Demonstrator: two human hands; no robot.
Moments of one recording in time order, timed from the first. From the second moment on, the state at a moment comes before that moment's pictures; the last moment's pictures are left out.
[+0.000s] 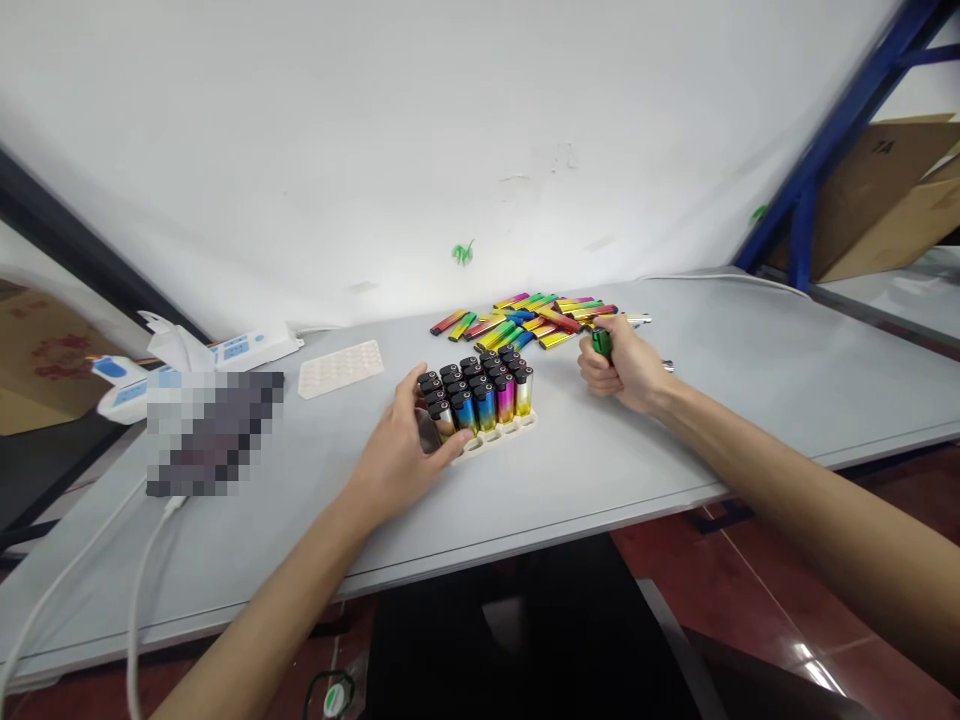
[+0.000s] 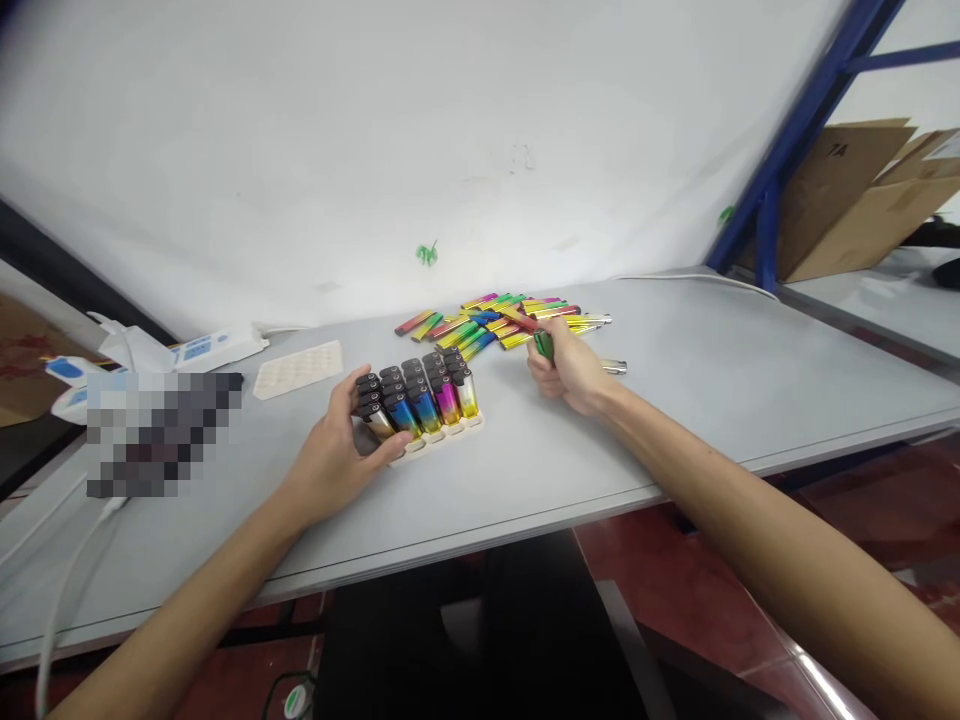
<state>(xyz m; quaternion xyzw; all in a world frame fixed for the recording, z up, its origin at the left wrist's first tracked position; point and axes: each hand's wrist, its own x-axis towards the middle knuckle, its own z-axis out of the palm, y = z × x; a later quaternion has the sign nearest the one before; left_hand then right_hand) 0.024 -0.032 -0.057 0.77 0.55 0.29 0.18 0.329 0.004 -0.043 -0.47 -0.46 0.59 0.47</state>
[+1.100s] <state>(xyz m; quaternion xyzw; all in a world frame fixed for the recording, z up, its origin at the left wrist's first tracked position) 0.018 -0.036 -0.053 0.79 0.45 0.32 0.26 0.307 -0.028 -0.023 -0.42 -0.71 0.32 0.46</state>
